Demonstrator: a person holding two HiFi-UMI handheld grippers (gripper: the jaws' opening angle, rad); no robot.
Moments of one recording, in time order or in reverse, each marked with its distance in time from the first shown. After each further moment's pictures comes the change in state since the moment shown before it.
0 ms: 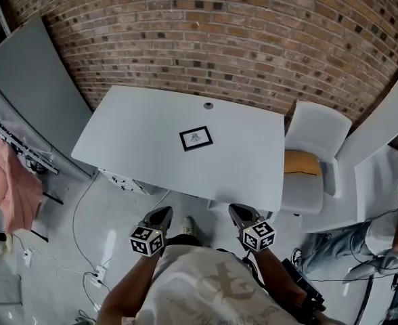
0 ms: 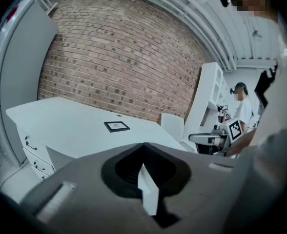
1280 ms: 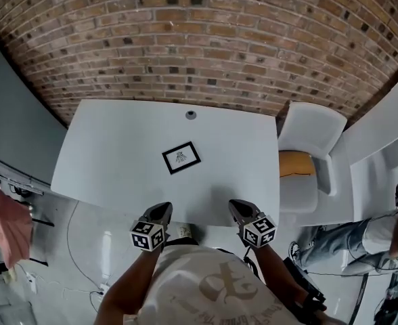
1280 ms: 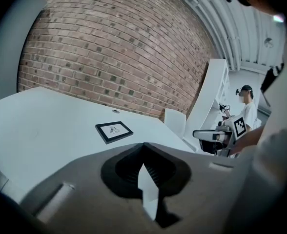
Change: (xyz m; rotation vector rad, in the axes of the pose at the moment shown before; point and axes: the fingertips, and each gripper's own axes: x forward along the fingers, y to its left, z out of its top) left arm 0.153 0.067 0.056 -0.020 0.121 -0.096; right arm 0.078 -0.112 0.050 0.071 0.032 -0.125
